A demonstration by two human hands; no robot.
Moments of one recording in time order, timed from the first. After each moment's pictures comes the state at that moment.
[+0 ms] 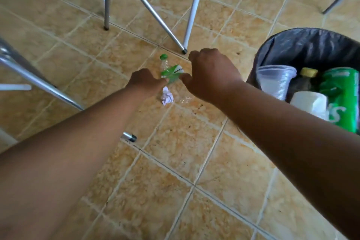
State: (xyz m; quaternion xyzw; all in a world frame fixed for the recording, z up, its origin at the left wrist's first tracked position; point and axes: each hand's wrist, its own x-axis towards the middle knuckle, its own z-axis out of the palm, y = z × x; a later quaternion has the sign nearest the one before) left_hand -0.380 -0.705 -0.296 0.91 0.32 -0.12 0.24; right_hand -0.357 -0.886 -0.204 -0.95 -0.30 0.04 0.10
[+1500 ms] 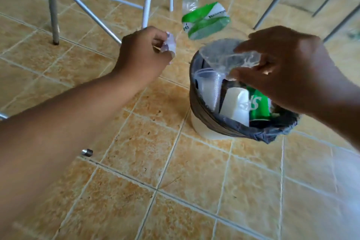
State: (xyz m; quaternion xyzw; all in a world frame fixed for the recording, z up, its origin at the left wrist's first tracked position) left_hand -0.375 -0.836 -0.171 0.89 0.07 0.17 0.41; right_hand -0.387 -1.090 -0.098 -0.94 -0.28 -0.11 0.14
